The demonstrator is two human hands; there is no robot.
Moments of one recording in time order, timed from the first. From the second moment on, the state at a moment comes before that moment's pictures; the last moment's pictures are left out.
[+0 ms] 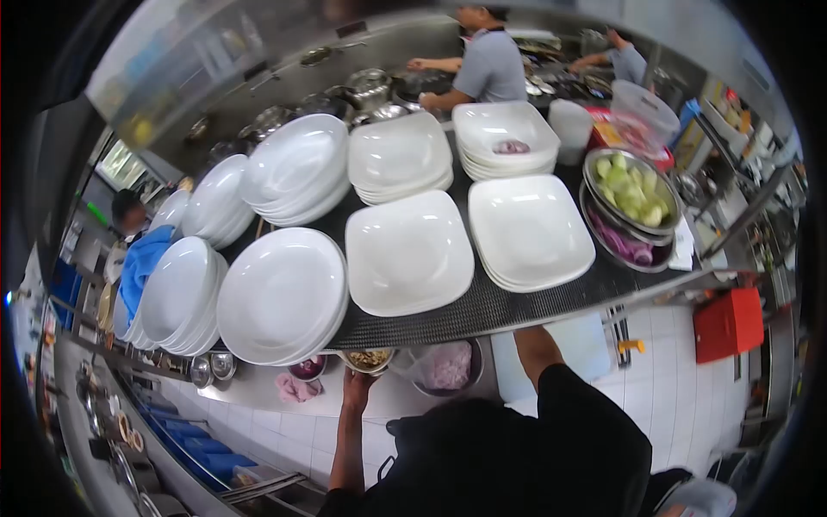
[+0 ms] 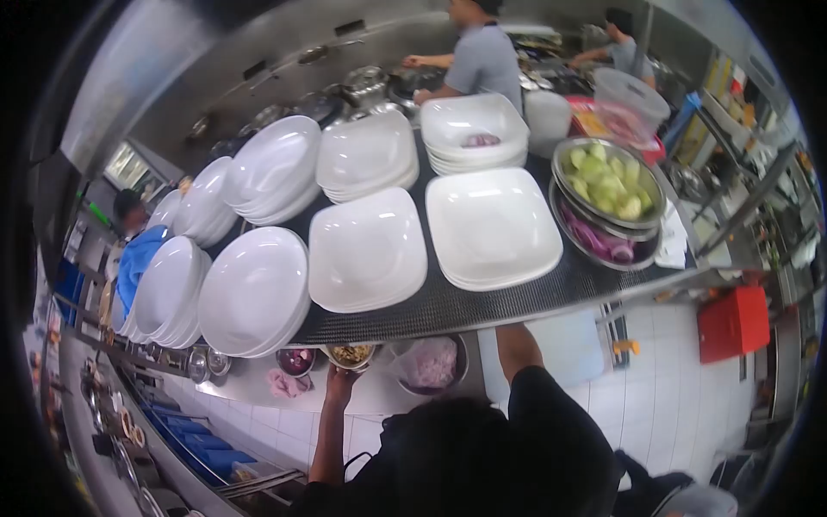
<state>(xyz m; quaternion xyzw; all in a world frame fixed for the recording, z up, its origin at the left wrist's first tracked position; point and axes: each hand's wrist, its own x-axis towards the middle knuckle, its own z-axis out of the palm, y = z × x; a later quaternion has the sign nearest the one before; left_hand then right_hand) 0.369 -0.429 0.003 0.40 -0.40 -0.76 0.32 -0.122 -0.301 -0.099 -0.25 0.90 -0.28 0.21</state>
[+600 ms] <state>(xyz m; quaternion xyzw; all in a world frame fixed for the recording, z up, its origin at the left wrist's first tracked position) 0.179 -0.549 -0.112 0.28 -0.25 -0.87 0.31 -0.069 -0.168 -0.105 -0.16 0.77 -0.59 0.15</state>
